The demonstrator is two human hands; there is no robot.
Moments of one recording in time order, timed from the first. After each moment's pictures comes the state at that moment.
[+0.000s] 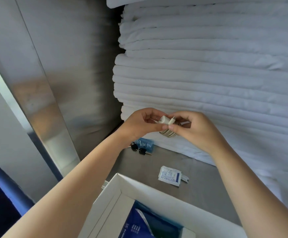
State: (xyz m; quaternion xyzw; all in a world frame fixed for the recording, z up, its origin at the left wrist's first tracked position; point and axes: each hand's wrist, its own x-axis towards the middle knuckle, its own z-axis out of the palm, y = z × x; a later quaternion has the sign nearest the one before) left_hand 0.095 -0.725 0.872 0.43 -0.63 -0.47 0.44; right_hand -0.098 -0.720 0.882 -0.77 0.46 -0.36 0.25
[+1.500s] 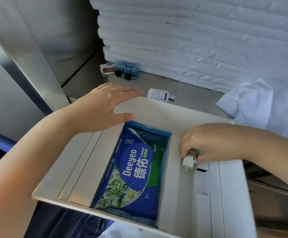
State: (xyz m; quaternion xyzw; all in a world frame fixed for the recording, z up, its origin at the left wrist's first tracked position) left_hand 0.149 -0.596 0.797 0.44 -0.88 -0.12 0.10; right_hand -0.144 -0.558 0.803 -0.90 0.34 0.22 0.18
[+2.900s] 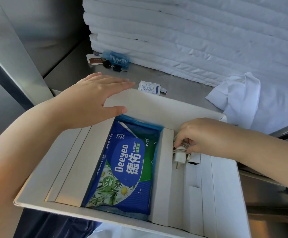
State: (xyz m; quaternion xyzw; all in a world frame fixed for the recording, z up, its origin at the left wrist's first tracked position) left_hand 0.147 -0.594 0.796 0.44 -0.88 -0.11 0.10; right_hand -0.149 -0.549 0.788 -0.85 0.46 0.18 0.15
